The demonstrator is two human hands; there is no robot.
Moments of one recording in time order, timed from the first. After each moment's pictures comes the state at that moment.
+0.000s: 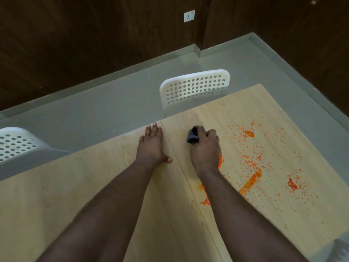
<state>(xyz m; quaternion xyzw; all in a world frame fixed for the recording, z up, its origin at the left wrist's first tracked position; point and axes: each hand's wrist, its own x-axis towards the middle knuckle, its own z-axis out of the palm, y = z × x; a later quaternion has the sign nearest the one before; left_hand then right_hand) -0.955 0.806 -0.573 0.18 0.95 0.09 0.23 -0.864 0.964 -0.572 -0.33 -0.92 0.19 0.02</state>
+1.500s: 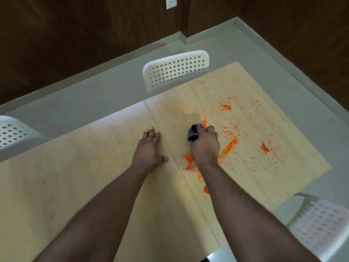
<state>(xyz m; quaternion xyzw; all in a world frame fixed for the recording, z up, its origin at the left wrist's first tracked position) -0.844 0.795 -0.589 0.21 0.93 0.15 0.24 -0.762 0.984 -0.572 -0.37 -0.91 0.20 -0.03</state>
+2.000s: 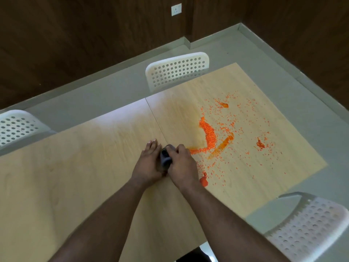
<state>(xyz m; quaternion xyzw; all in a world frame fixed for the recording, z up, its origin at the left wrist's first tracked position) -0.771 0.770 -0.586 0.24 0.92 0.19 0.24 -0.696 0.903 -0.566 -0.17 -0.94 0.28 -0.05</state>
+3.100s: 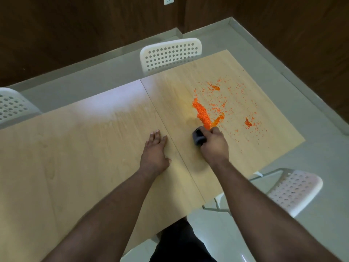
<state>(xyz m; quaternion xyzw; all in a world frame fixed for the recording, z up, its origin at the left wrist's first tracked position) -0.703 0.777 -0.586 0.24 0.93 0.15 0.25 -0.619 0.989 -0.573 -0.30 -0.93 0.22 -0.02</state>
